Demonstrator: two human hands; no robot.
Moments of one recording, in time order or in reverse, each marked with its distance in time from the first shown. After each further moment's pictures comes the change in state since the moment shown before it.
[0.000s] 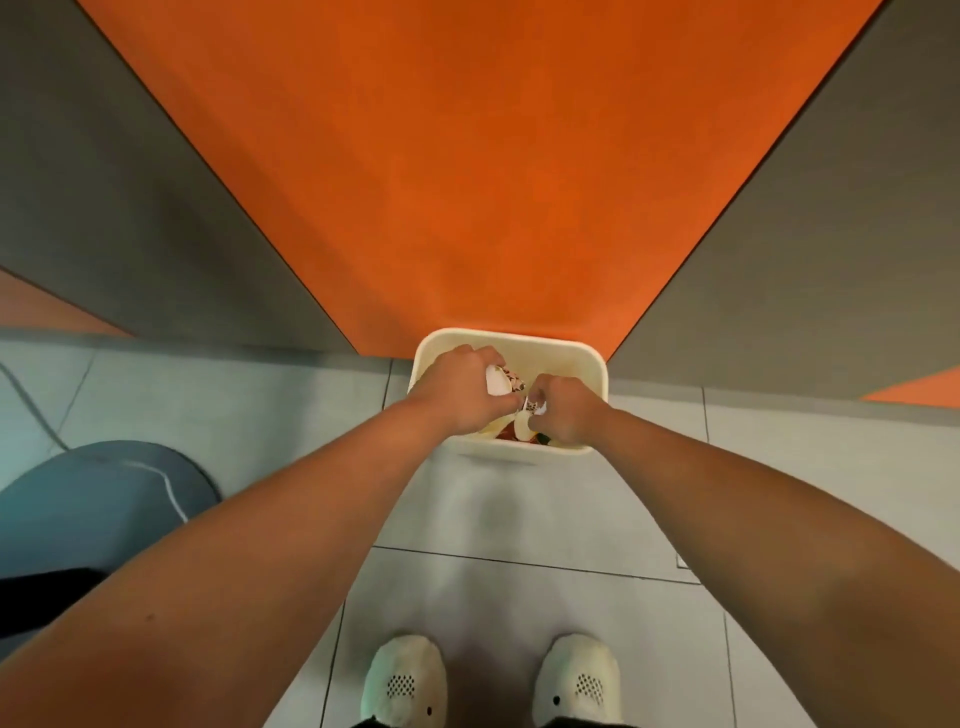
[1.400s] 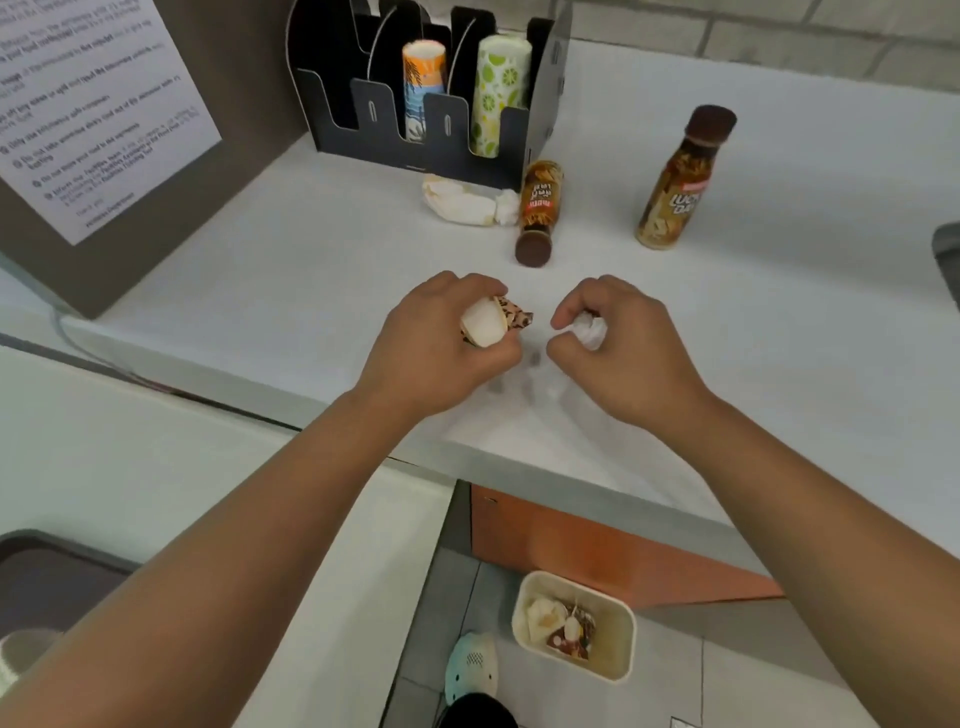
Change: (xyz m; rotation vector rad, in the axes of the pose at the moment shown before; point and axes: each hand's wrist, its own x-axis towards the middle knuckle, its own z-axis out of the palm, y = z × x) left_hand -0.192 0.097 -0.620 -0.130 0.761 0.220; right_hand -0.245 -0.503 -0.438 0.070 0.627 -0.632
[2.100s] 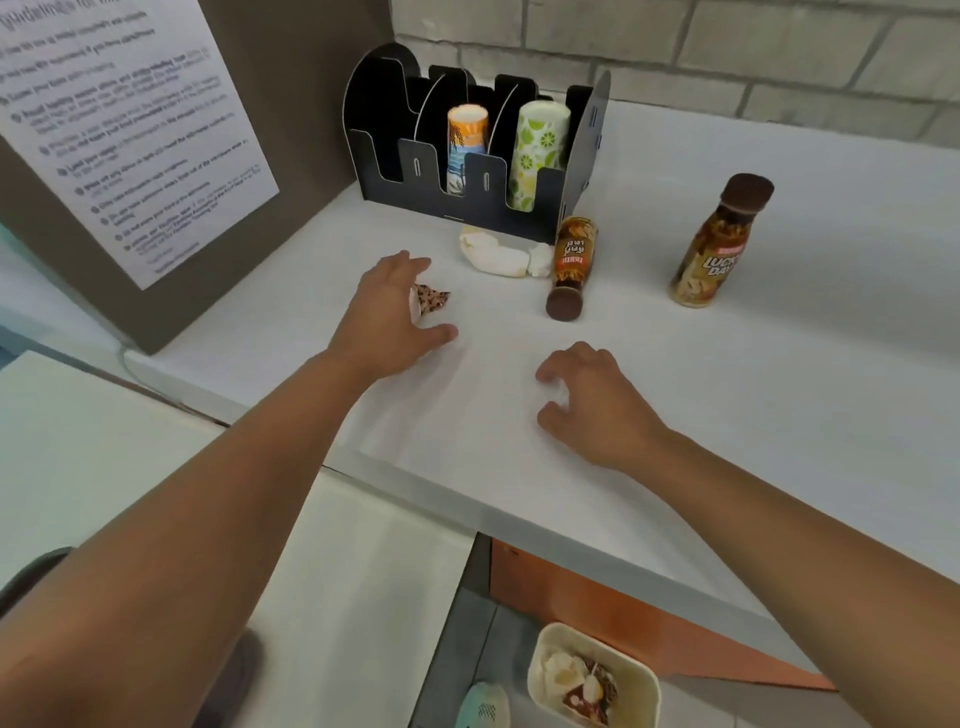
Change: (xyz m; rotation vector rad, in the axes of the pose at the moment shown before) left_hand 0.064 -0.068 -0.038 0.196 -0.053 -0.269; right_hand 0.034 0.021 0.036 -0.230 -0.341 0.016
